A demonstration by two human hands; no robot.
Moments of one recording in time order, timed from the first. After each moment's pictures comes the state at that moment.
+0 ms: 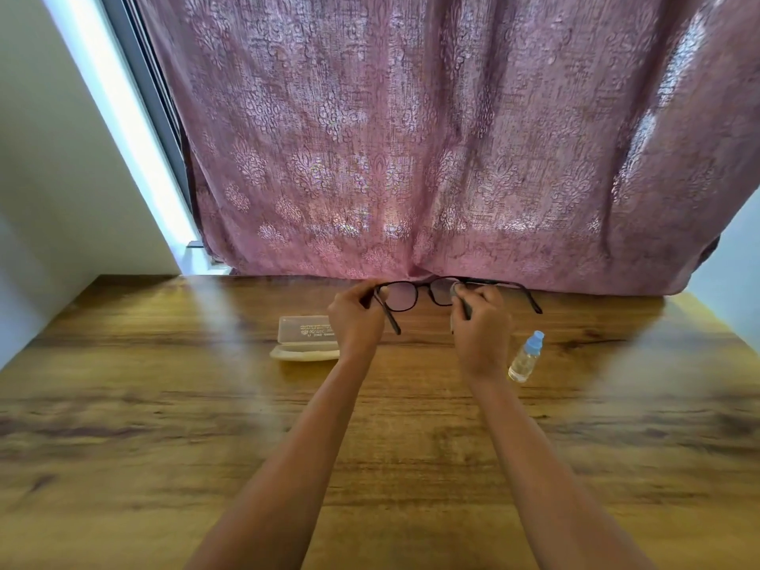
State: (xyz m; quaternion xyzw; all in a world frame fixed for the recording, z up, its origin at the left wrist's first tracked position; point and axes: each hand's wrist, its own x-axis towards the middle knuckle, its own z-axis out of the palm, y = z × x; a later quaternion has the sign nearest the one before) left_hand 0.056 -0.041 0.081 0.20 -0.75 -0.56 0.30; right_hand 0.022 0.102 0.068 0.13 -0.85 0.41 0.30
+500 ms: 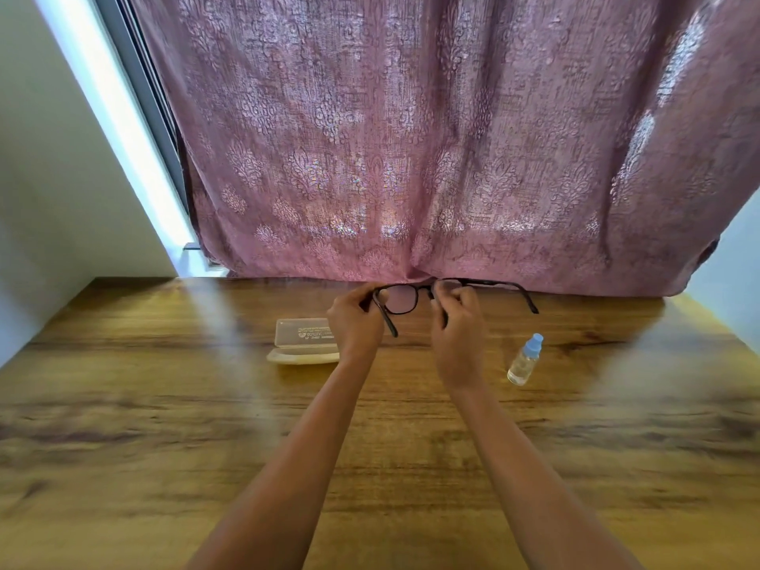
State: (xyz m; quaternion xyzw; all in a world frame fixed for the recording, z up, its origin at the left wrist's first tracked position) left_hand 0.049 -0.041 0.076 0.22 -0.73 -0.58 0.29; right_hand 0.032 0.081 0.066 0.18 -0.84 0.43 0.29
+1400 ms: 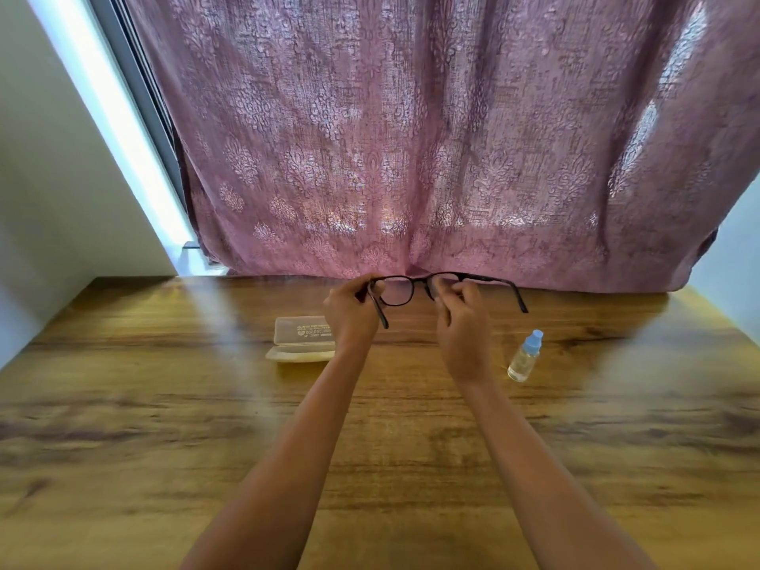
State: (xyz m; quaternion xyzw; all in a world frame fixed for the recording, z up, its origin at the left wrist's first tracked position) left_hand 0.039 -0.043 0.076 0.21 -0.72 -0.58 0.30; right_hand 0.020 0.093 0.061 0.22 -0.84 0.42 0.29
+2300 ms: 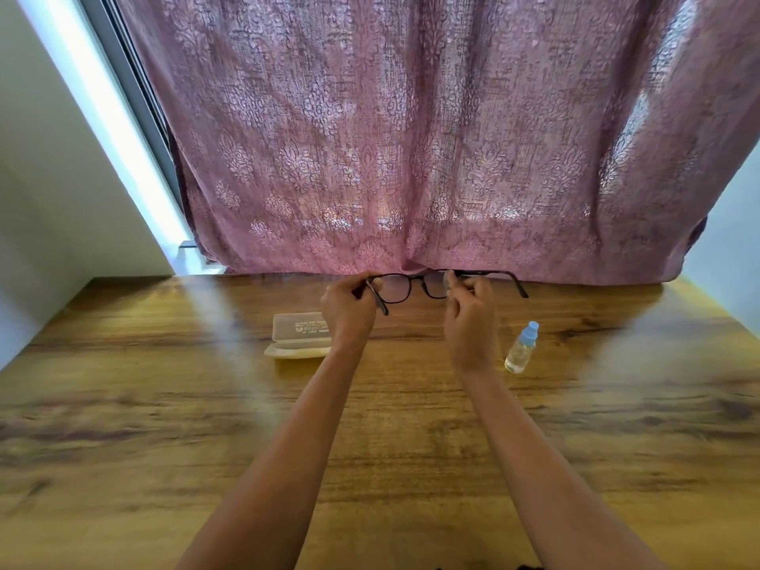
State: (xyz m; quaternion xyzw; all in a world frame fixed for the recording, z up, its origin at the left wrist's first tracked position) left_hand 0.037 -0.046 0.070 0.22 -0.72 -0.59 0.29; right_hand 0.020 0.100 0.061 0.15 -0.85 0.41 0.30
